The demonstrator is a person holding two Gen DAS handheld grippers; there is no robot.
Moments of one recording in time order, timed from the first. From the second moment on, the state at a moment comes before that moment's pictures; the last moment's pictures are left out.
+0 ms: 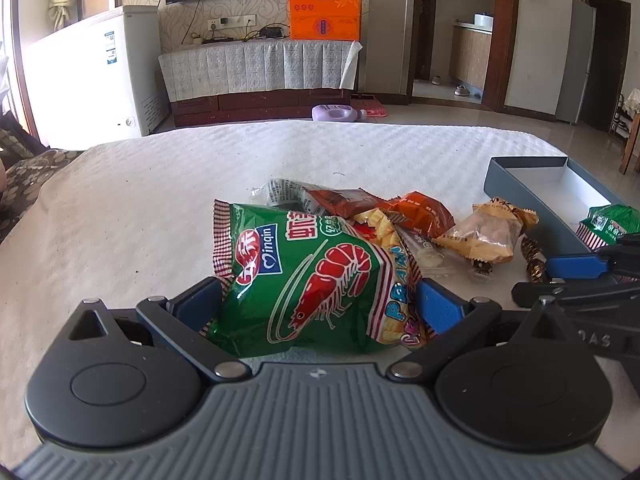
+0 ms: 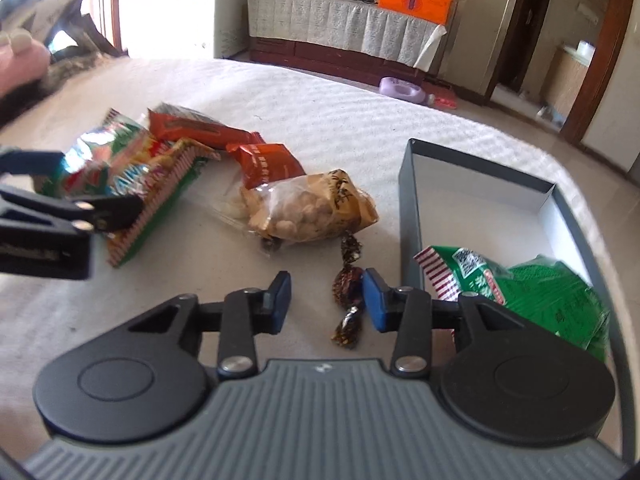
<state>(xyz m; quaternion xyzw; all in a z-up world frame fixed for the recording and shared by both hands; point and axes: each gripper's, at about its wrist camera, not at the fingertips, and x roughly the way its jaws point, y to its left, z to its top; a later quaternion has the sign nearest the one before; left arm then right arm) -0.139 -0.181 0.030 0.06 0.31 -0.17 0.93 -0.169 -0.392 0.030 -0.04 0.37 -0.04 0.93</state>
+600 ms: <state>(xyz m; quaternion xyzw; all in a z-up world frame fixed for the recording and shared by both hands) -0.140 -0.153 0.039 0.01 0.31 -0.20 0.93 -0.188 -0.399 0.032 0.03 0.38 -0.01 0.93</state>
